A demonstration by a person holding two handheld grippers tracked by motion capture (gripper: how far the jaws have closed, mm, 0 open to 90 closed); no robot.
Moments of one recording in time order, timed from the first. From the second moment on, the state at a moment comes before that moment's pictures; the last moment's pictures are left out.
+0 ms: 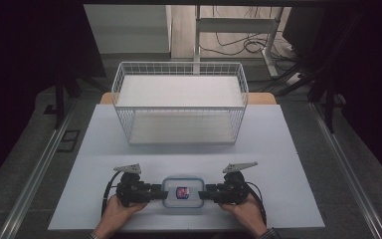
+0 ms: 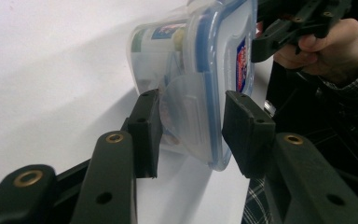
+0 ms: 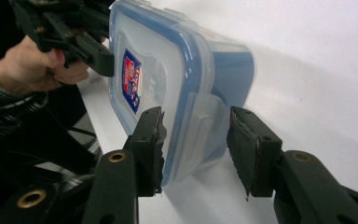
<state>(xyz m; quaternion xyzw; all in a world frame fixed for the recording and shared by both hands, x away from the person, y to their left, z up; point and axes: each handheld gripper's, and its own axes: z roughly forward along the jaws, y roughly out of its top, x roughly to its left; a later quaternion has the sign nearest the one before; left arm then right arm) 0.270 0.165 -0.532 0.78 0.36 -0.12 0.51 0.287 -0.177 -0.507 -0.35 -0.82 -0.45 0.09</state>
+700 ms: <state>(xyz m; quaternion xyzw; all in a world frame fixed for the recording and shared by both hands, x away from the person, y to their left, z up) 0.298 0.171 -0.491 0.74 0.36 -0.10 0.57 0.314 -0.182 -0.464 -0.34 -0.78 -0.51 0.08</state>
